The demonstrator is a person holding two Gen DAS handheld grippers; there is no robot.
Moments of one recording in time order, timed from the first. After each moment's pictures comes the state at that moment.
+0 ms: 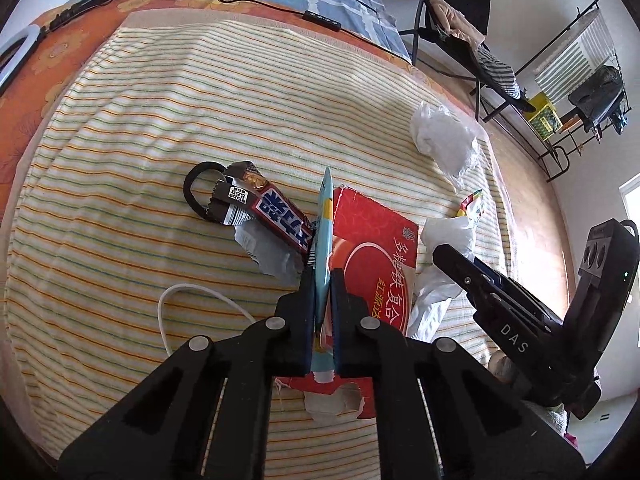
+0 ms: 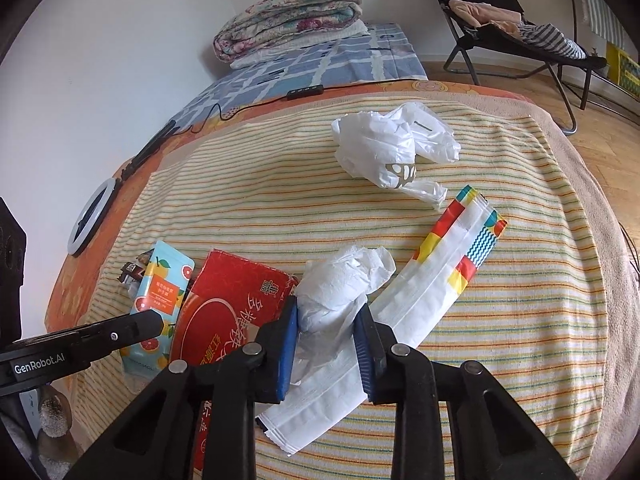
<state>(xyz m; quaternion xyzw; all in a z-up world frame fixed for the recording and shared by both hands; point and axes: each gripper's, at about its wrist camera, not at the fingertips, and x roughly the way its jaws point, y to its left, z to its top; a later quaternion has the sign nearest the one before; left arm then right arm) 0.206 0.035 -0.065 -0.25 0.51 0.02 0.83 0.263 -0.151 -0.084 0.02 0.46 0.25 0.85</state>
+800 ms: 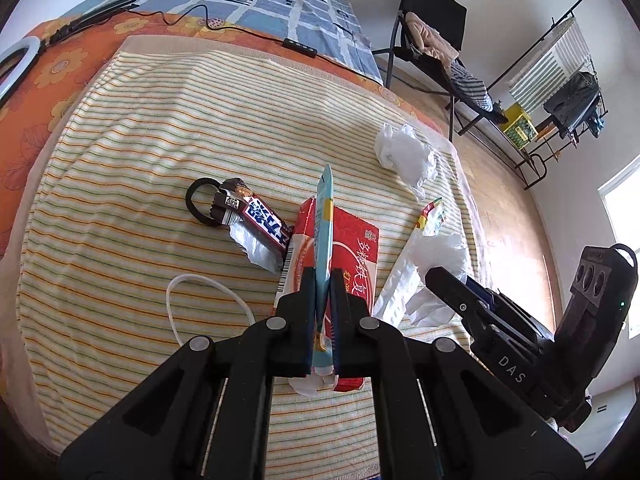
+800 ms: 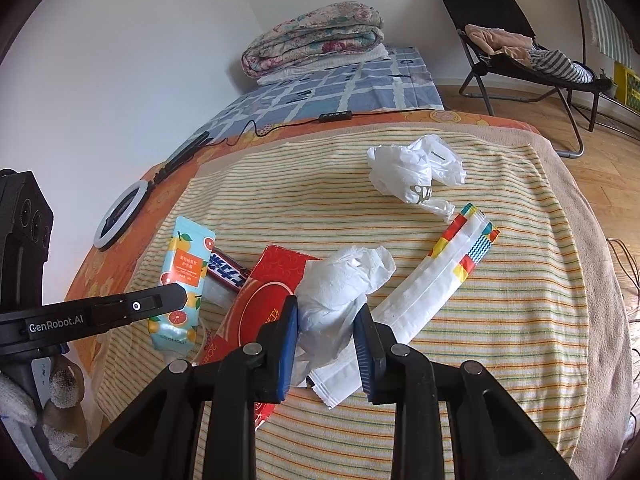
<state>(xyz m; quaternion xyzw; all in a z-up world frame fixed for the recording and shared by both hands) 0.175 0.035 -0.030 -0.25 0.47 -0.01 0.84 0.216 -0.158 -0.047 0.02 0.43 0.28 0.86</state>
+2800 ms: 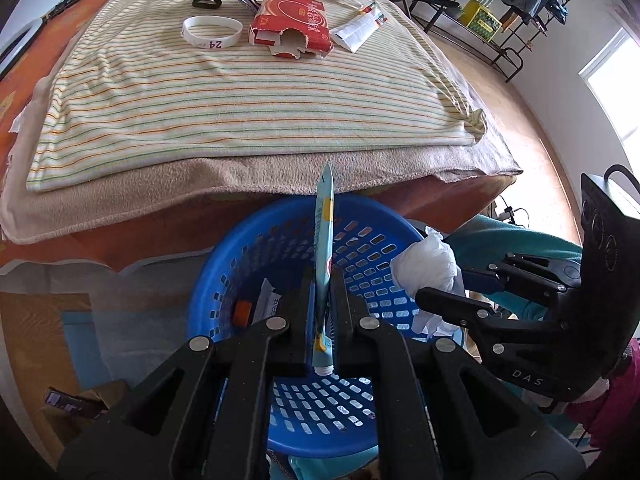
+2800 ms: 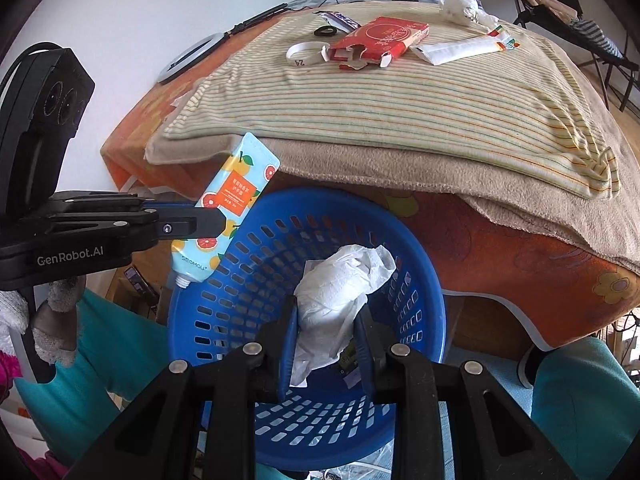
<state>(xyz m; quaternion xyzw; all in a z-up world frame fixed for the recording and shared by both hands) -0.063 -0.049 -0.086 -0.13 0.55 -0.08 0.82 -0.035 -0.197 -0.120 -0.08 0.53 0.34 0.77</state>
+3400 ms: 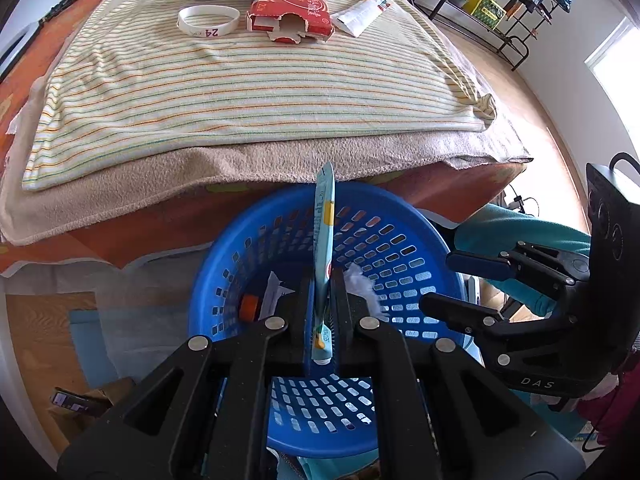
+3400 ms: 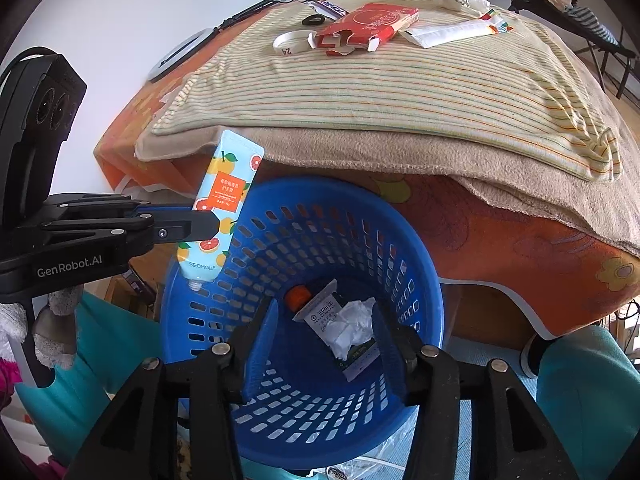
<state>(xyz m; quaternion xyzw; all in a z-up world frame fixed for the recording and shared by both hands) -0.059 -0.053 -0.095 -0.12 0.56 -0.07 0.81 -0.032 -0.199 -0.129 -0.07 0.54 0.33 0.77</state>
